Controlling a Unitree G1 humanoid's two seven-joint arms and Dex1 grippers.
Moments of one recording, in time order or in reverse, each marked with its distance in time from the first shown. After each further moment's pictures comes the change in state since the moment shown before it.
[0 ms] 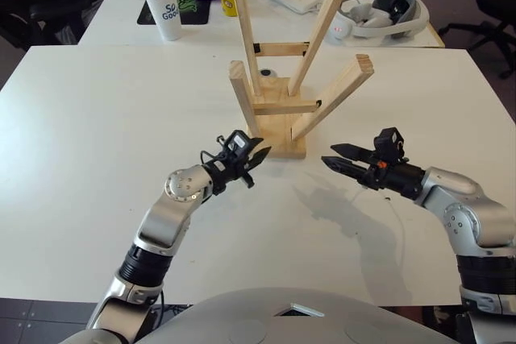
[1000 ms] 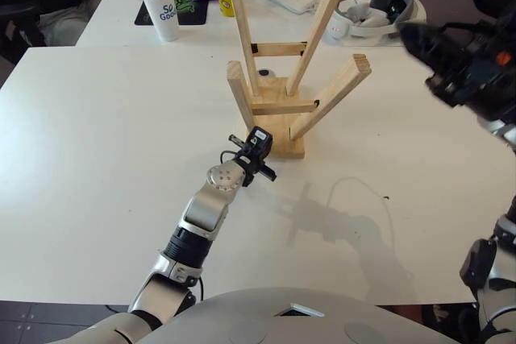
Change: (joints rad) left arm -0.100 -0.216 -0.010 0.255 0.119 0.134 0.224; right arm -0.570 -0.026 -0.363 0.102 0.733 0.270 -0.228
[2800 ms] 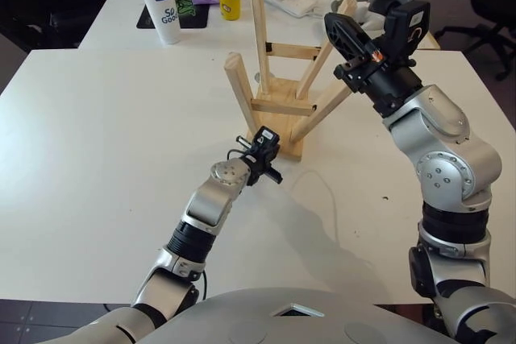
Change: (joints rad) left arm -0.047 -0.006 -0.012 -0.006 -0.033 0.115 -0.051; right arm 0.150 0.273 0.432 -0.303 -0.637 -0.311 -0.510
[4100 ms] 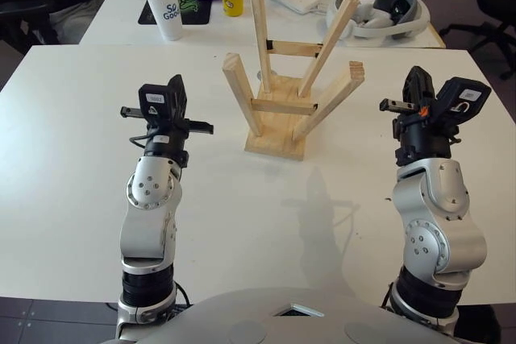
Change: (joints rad) left arm 0.221 0.048 0.333 -0.595 0.029 -0.177 0.280; right arm 0.412 0.256 -0.155 -0.380 -0.371 0.069 -0.385
